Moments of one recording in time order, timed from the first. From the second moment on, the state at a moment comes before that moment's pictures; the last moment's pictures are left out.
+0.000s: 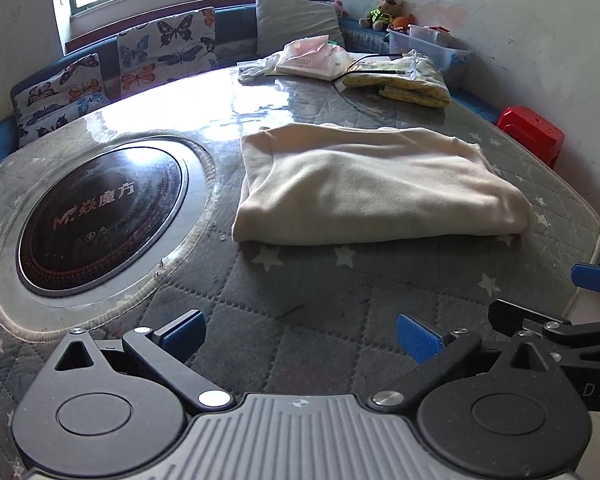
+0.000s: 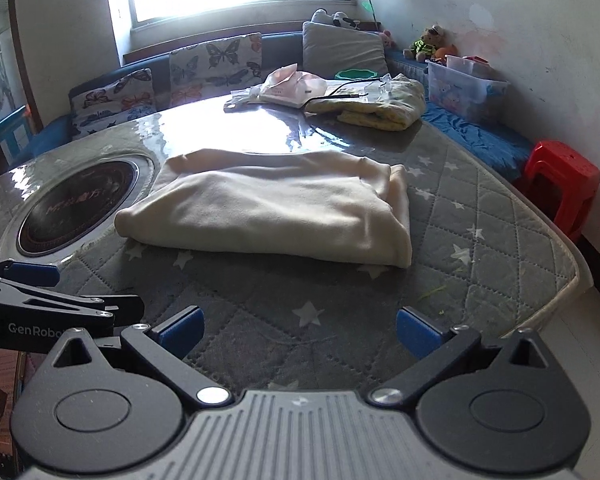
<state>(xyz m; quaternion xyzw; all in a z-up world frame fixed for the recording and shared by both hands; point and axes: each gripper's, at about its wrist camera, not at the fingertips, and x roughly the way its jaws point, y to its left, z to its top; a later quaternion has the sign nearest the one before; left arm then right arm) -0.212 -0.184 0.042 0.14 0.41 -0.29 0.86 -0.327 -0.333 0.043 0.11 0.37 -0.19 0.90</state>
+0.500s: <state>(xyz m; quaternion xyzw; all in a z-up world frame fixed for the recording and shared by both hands) -0.212 -0.180 0.038 0.14 0.41 -0.28 0.86 -0.325 -0.329 0.039 0.11 0.38 -0.19 0.90</state>
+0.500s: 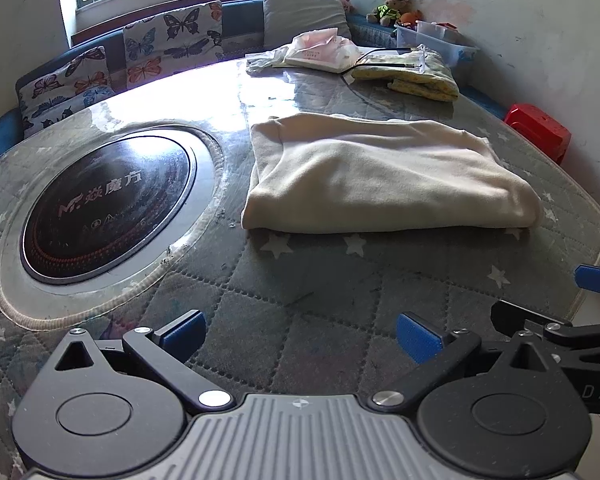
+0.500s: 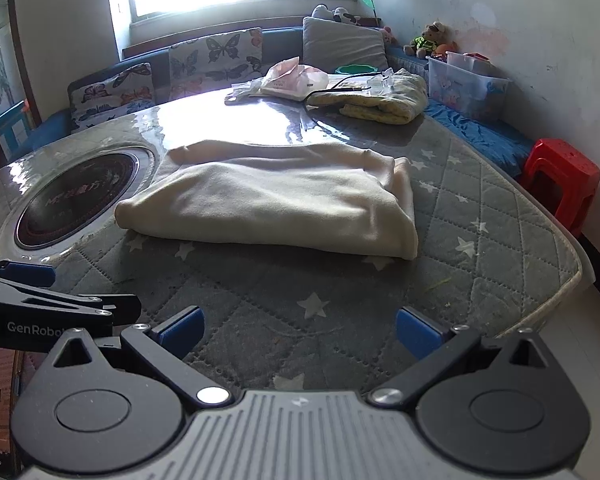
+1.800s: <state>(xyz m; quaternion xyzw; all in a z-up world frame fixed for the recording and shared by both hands) -0.222 -0.179 0.032 0.14 0.42 -0.27 0.86 -0.339 -0.318 0.034 0.11 0.37 -0.19 0.90</state>
